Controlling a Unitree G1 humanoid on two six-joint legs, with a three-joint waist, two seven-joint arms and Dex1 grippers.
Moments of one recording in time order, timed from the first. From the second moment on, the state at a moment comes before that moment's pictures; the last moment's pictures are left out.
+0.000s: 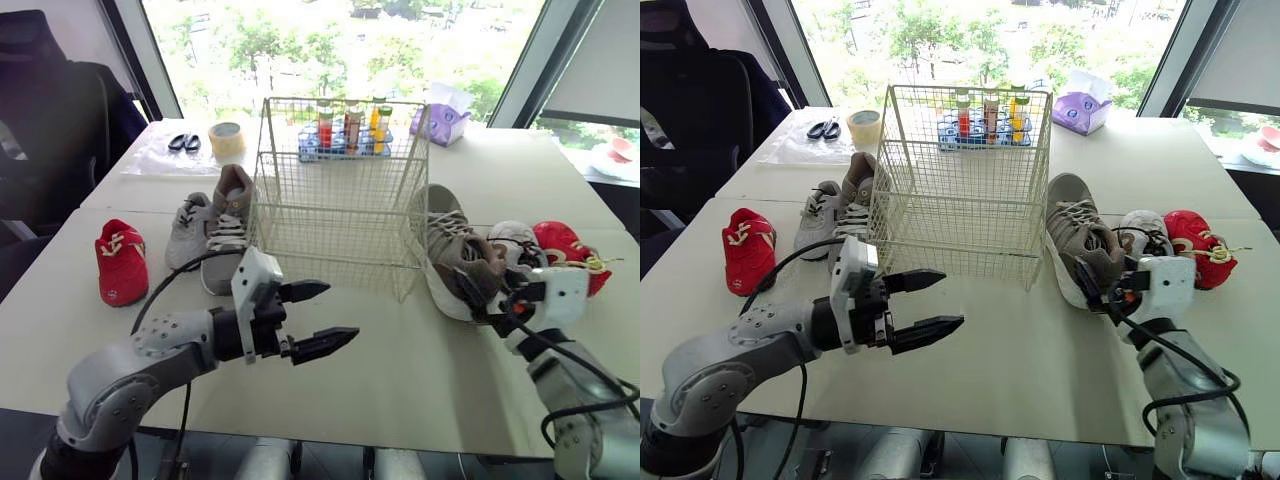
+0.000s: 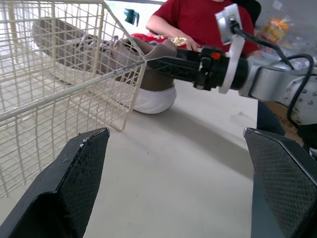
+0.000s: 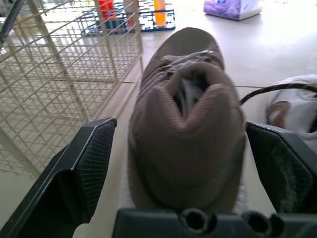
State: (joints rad) left arm -0.20 0.60 -0.03 -0.73 -0.99 0.86 -0.51; right arm 0.06 -0.23 -0.44 -0.60 0.34 0.67 0.36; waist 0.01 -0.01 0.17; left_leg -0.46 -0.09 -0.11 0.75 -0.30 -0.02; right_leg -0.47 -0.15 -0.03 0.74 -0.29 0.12
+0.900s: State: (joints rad) left arm -0.50 0.79 0.08 -0.48 -1.26 1.04 -0.65; right arm -0.29 -0.36 -0.48 -0.41 0.32 0.47 0.07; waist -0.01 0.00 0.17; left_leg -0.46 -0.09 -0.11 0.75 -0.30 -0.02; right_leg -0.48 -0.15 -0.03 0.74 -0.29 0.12
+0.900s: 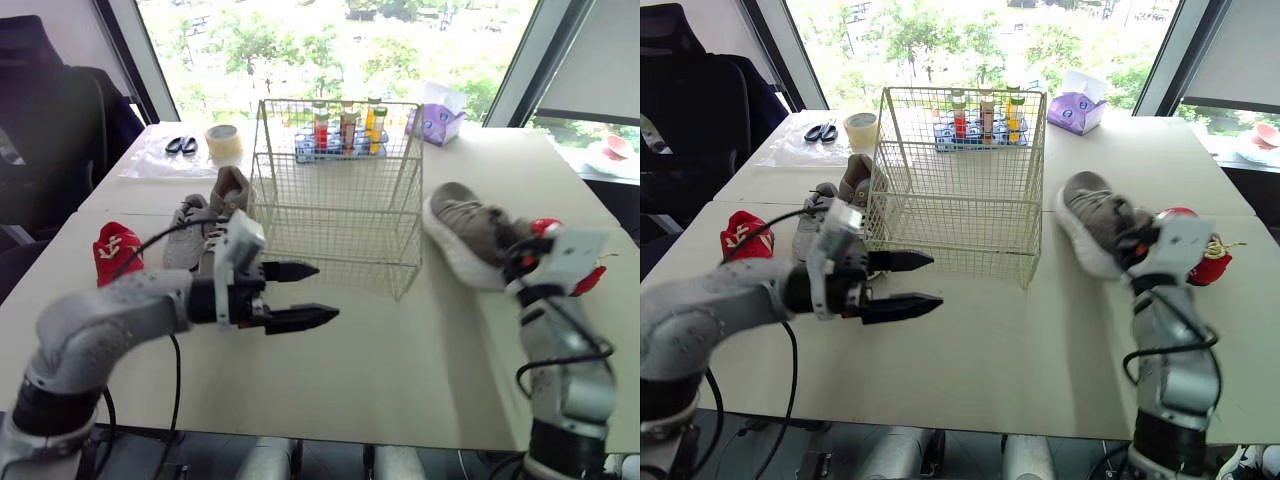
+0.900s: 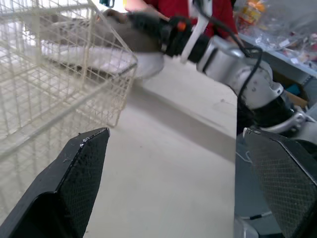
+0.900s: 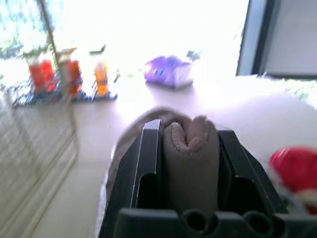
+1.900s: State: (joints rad) left arm -1.27 0.82 0.06 0.68 -0.83 1.10 -1.26; right arm -1.09 -0.88 -0.23 -0.35 0.83 0.64 0.76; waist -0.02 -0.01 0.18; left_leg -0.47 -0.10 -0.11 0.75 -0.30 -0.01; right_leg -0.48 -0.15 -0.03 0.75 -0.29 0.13
